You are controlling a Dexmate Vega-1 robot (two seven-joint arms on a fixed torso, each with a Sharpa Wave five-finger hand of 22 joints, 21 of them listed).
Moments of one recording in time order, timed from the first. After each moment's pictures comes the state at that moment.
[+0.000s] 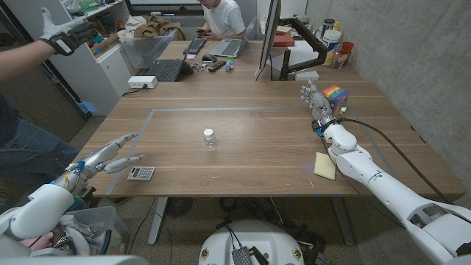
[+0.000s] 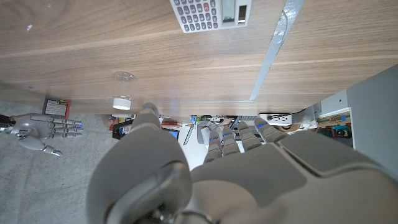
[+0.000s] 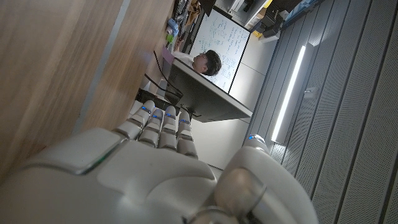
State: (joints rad) left arm 1.90 0.70 -0.51 -2.05 0.39 -0.08 0.00; left_hand 0.62 0.03 0.14 -0.08 0.31 -0.04 -0.04 0.21 0.19 -0.06 -0.05 0.22 0.19 -0.06 -0.01 0.19 0.18 -0.12 0.04 0.22 0.19; right arm -0.74 -0.53 -0.48 -1.24 0.58 0.34 -0.12; right_hand 0.20 0.01 0.10 -0.01 0.21 0.21 0.07 0.19 0.18 0.19 0.09 0.21 0.18 0.09 0.05 0.19 0.18 0.11 -0.04 0.27 0.18
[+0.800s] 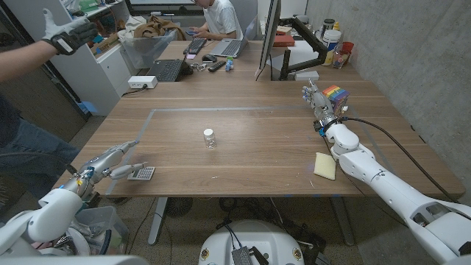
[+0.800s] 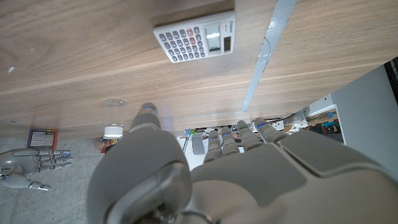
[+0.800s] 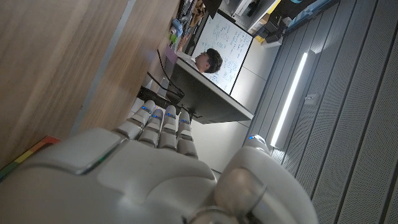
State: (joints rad) left arm 1.90 0.74 -0.43 -2.05 0.49 0.04 0.05; left_hand 0.62 0.03 0.14 -0.08 0.31 -0.03 -0.04 0.22 0.19 -0.05 -0.06 0.22 0.19 -0.05 -0.01 0.19 0.18 -0.11 0.04 0.22 0.19; right arm -0.73 -0.55 -0.49 -1.23 0.55 0.33 -0.12; right_hand 0.20 0.01 0.09 -0.02 0.21 0.21 0.07 0.19 0.18 0.19 0.09 0.21 0.18 0.09 0.05 0.19 0.18 0.12 -0.04 0.26 0.18
